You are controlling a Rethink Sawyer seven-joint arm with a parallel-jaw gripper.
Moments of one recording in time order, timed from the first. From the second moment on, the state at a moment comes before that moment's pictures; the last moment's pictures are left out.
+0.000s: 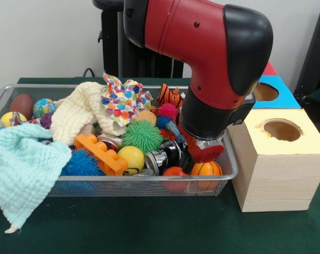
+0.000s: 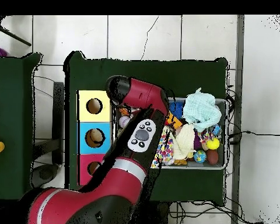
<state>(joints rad) 0.11 -0.08 -0.54 1.02 0.47 0.90 2.65</state>
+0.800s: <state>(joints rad) 0.10 -0.03 -0.54 0.95 0.46 0.93 2.65</state>
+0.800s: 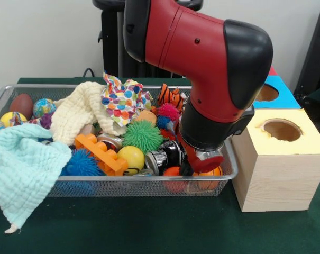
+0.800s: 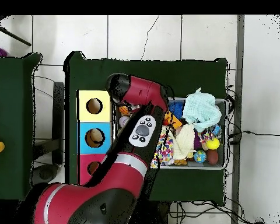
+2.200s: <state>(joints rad) 0.01 -0.02 -0.54 0.87 0.40 1.03 2.65</state>
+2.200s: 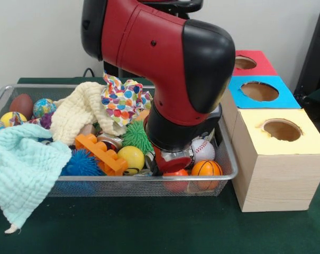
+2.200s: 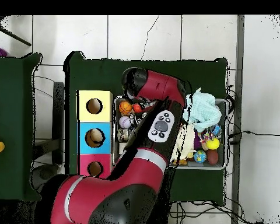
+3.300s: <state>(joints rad) 0.00 -0.03 -0.53 0.88 0.39 1.03 2.65</state>
